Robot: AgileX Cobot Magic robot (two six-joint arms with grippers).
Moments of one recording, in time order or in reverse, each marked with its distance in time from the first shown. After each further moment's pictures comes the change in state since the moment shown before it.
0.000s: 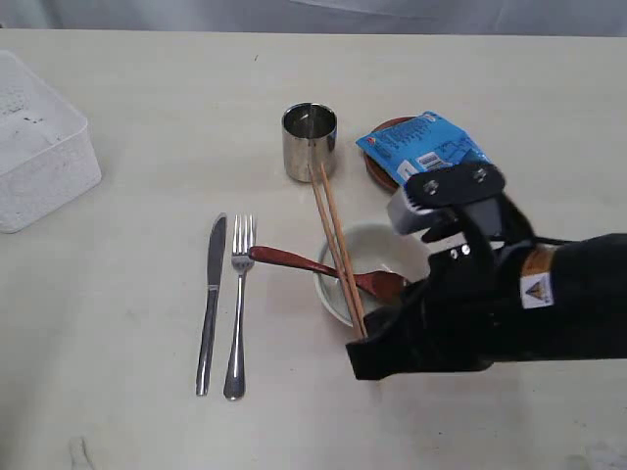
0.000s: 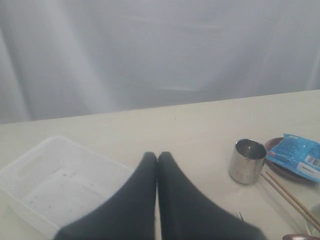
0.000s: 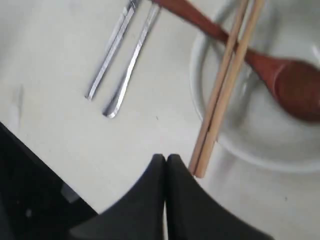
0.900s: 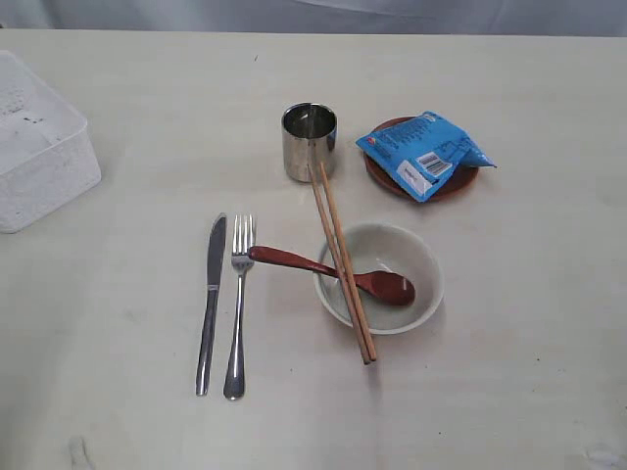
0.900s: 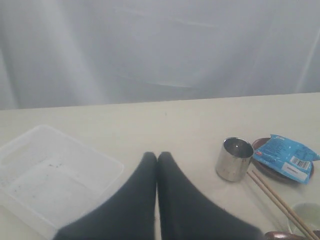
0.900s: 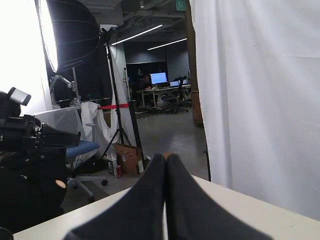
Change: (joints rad) left arm 0.000 0.000 0.000 -0.037 0.014 -0.032; right arm 0.000 -1.009 0.001 -0.266 -0.183 -0.037
